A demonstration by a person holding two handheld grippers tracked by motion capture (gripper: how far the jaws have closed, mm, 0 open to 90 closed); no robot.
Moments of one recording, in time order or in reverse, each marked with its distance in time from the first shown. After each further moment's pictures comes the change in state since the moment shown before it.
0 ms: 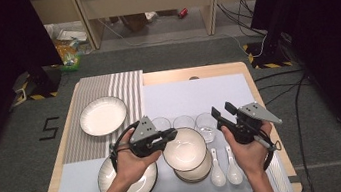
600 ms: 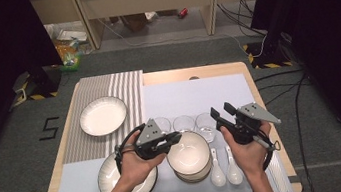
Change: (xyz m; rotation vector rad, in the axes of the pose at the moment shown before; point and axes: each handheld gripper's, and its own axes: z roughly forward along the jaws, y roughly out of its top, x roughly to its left) left arm -0.006 -0.005 0.010 0.025 -0.020 0.017; right arm 0.001 -0.001 0.001 0.001 0.004 -0.012
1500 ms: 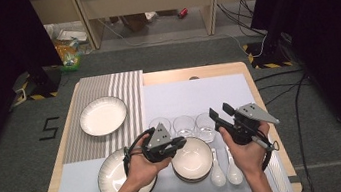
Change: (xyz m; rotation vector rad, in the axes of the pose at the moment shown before) left arm -0.007 -0.012 0.021 0.065 -0.011 0.046; right arm 0.002 -0.001 0.001 0.007 0.009 -0.003
